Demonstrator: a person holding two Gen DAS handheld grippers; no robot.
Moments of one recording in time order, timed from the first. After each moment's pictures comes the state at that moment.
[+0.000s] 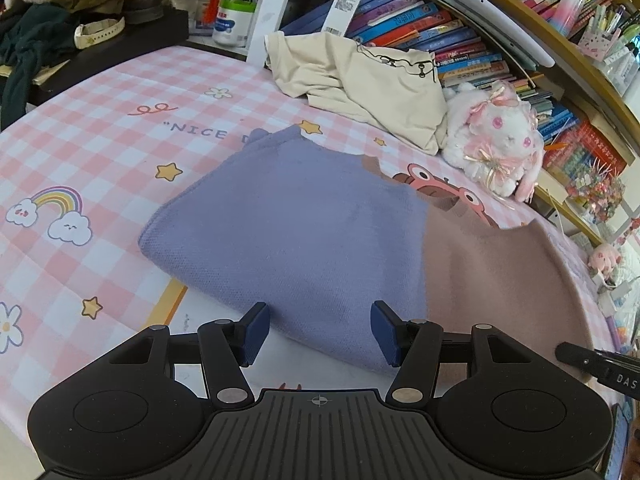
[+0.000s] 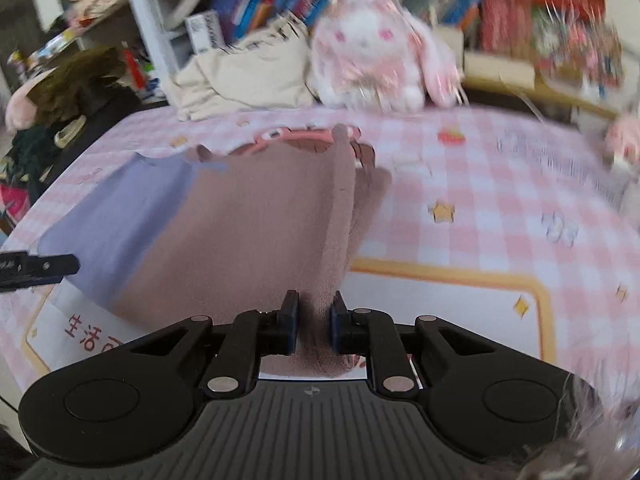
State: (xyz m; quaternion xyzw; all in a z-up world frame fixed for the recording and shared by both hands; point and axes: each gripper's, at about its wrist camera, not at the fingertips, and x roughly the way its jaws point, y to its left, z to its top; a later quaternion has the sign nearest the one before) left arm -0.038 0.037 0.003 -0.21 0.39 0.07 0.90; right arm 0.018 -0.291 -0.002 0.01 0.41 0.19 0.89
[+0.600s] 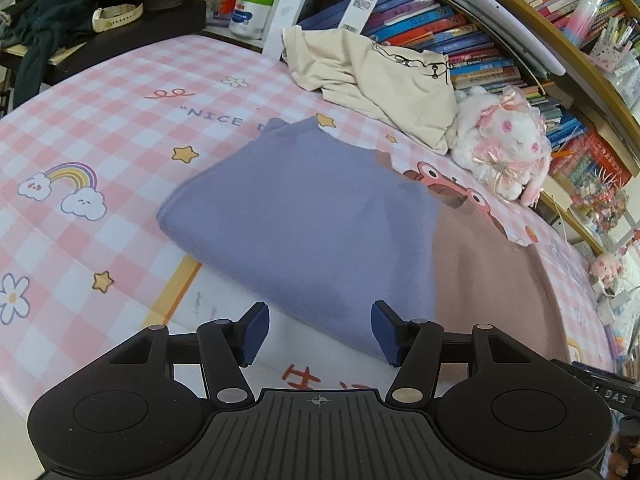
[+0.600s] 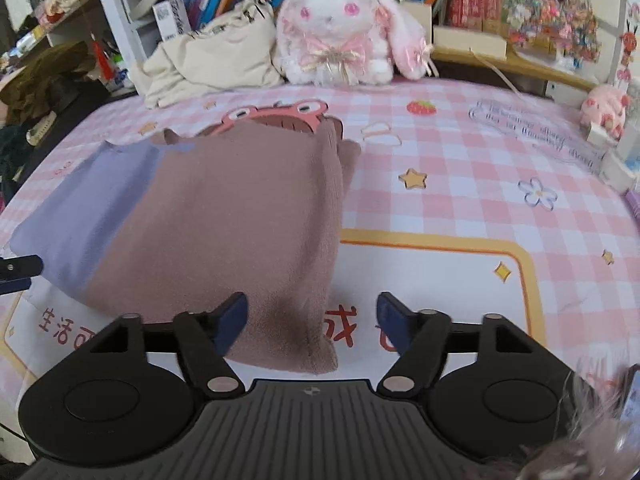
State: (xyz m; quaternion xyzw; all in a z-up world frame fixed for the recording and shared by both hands) left arm -0.049 0.037 0.000 -0.23 0.39 0.08 0.89; right arm 0.013 -0.299 -0.013 0.00 0.42 0.15 0.90
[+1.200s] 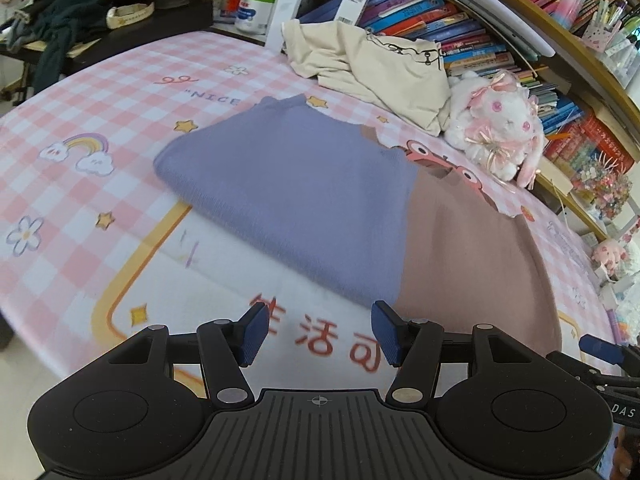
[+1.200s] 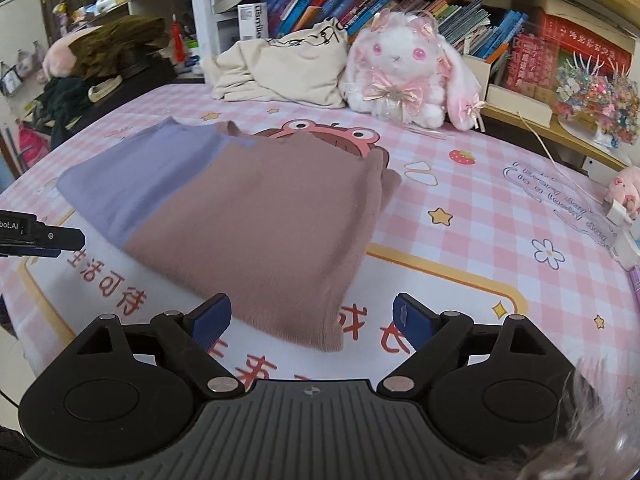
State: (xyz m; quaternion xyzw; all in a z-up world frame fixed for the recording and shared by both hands) left arm -0.082 -0.009 0.003 -0.22 0.39 0.11 0.89; right arm -0.018 -0.306 -0.004 -0.07 0.37 0.24 0.89
